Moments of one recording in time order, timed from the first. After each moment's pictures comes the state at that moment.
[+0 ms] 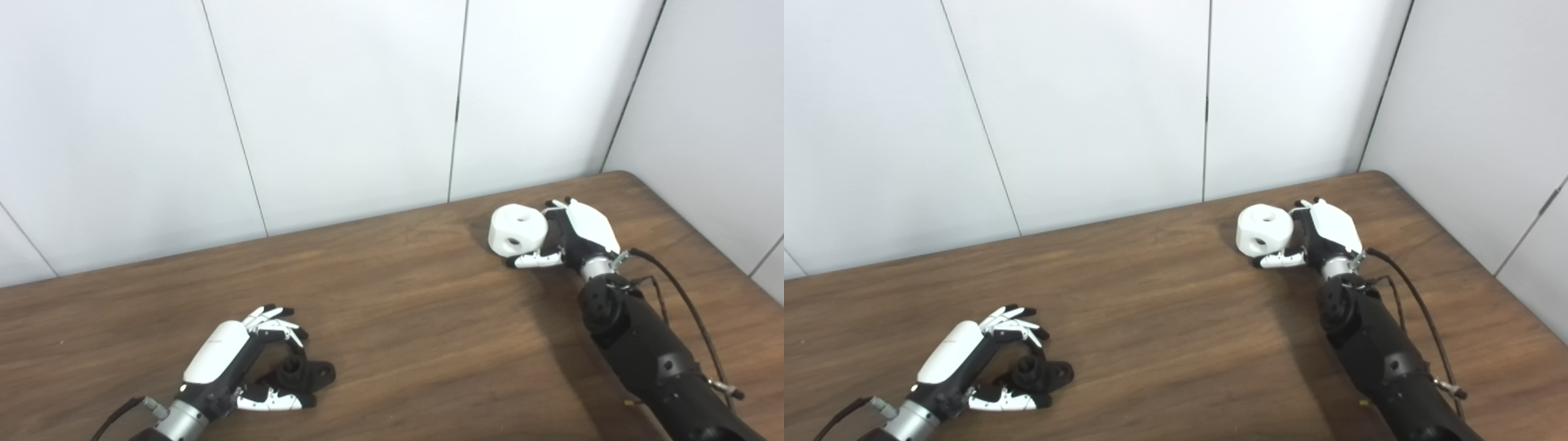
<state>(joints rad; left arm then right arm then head) -0.36 0.36 -0.38 0.36 0.53 -0.48 0.00 -0.45 -0.48 0.10 0.43 -0.62 0.26 -0.22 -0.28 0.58</state>
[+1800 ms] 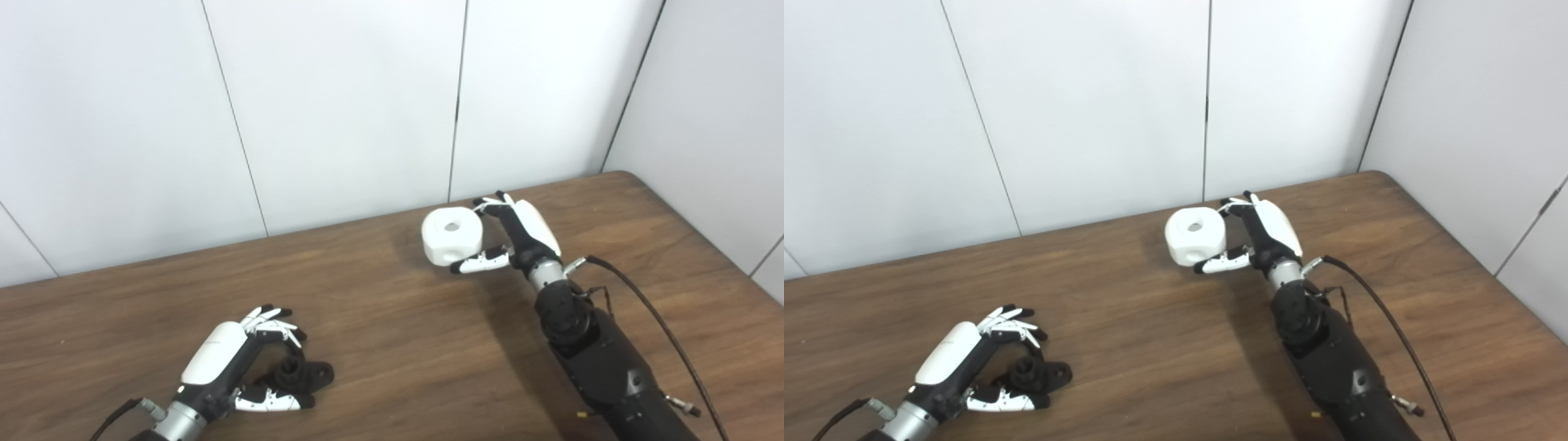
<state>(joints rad) -0.35 0.35 -0.36 0.36 0.54 -0.48 -0.01 -0.42 -0.34 0.08 0.27 -0.43 0.13 -0.13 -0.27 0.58</state>
